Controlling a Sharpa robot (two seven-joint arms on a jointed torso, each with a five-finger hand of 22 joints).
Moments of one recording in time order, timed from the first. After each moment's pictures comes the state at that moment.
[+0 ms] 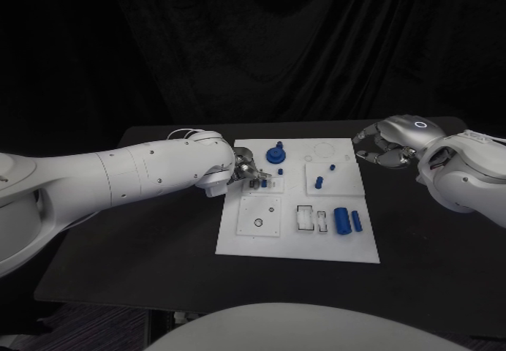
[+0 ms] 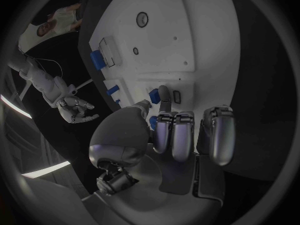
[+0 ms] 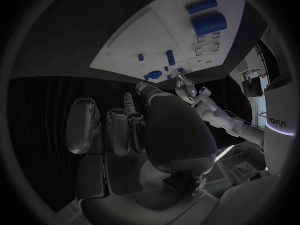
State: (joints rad) left arm 1.28 -0.54 -0.21 1.20 -0.93 0.05 -0.44; left_hand 1.01 0.08 0.10 0.29 0.17 1.07 0.03 0.15 1.21 1.47 -0.03 1.57 1.31 1.47 -0.08 1.57 1.31 0.01 1.47 0.03 1.45 1.31; right arm 1.38 -0.95 -0.25 1.52 -1.65 -0.38 -0.16; right_hand 1.35 -0.07 0.32 0.20 0.29 0.80 0.08 0.11 0.23 1.47 -0.02 1.56 1.31 1.47 -0.08 1.48 1.31 0.05 1.45 0.04 1.29 1.31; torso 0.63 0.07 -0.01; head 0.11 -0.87
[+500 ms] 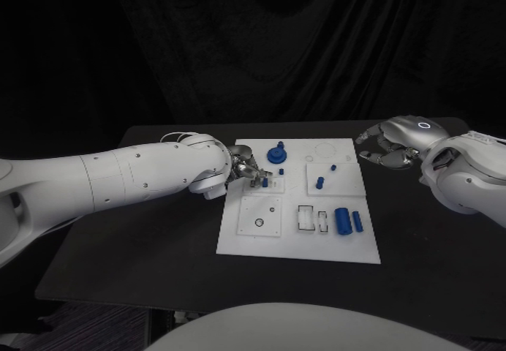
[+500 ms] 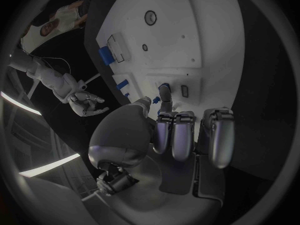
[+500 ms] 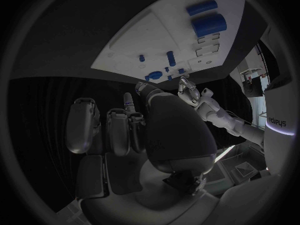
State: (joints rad) left arm 1.28 -0.62 -0.21 1.31 -0.93 -0.06 -0.37; left_hand 1.07 0.05 0.09 0.28 0.19 1.08 0.02 0.19 1.24 1.47 -0.04 1.57 1.31 1.47 -0.09 1.57 1.31 0.01 1.47 0.02 1.50 1.31; right arm 1.38 -0.95 -0.25 1.53 -1.65 -0.37 -0.16; right_hand 1.35 -0.07 0.32 0.20 0.29 0.80 0.08 0.11 0.23 1.47 -0.02 1.56 1.31 1.47 -0.08 1.48 1.31 0.05 1.45 0.04 1.29 1.31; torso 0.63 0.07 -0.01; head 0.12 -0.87
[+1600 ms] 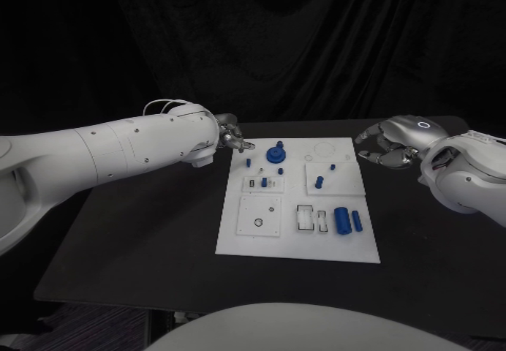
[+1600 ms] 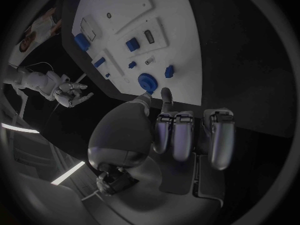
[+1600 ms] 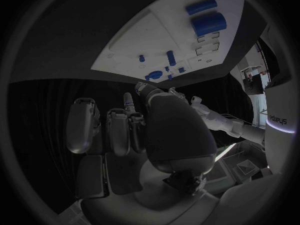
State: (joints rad) left arm 1.36 -0.55 -0.21 1.10 -1.07 -0.02 -0.36; left_hand 1.15 0.03 0.08 0.29 0.20 1.00 0.04 0.19 1.25 1.47 -0.04 1.57 1.31 1.46 -0.09 1.57 1.31 0.01 1.46 0.02 1.52 1.31; right arm 1.38 -0.95 -0.25 1.52 -1.63 -0.38 -0.15; right_hand 1.35 -0.07 0.32 0.20 0.29 0.80 0.08 0.11 0.23 1.47 -0.02 1.56 1.31 1.47 -0.08 1.48 1.31 0.05 1.45 0.04 1.29 1.31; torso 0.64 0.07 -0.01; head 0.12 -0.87
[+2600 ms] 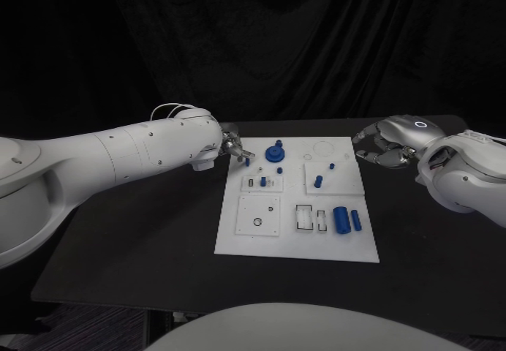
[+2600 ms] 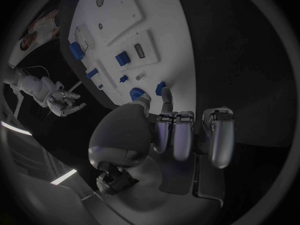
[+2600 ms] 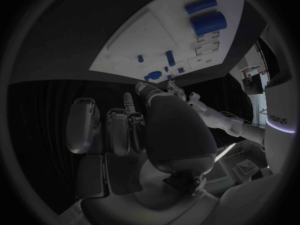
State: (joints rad) left arm 1.33 -0.49 -0.21 0.99 -1.07 0.08 -0.36; left_hand 1.12 0.05 0.05 0.29 0.18 0.99 0.05 0.19 1.24 1.47 -0.03 1.57 1.31 1.47 -0.08 1.57 1.31 0.01 1.47 0.03 1.51 1.31; right arm 1.38 -0.94 -0.25 1.52 -1.63 -0.38 -0.15; right_hand 1.35 -0.07 0.32 0.20 0.29 0.80 0.08 0.11 0.23 1.47 -0.02 1.56 1.31 1.47 -0.08 1.48 1.31 0.05 1.45 0.04 1.29 1.31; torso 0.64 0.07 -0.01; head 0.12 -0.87
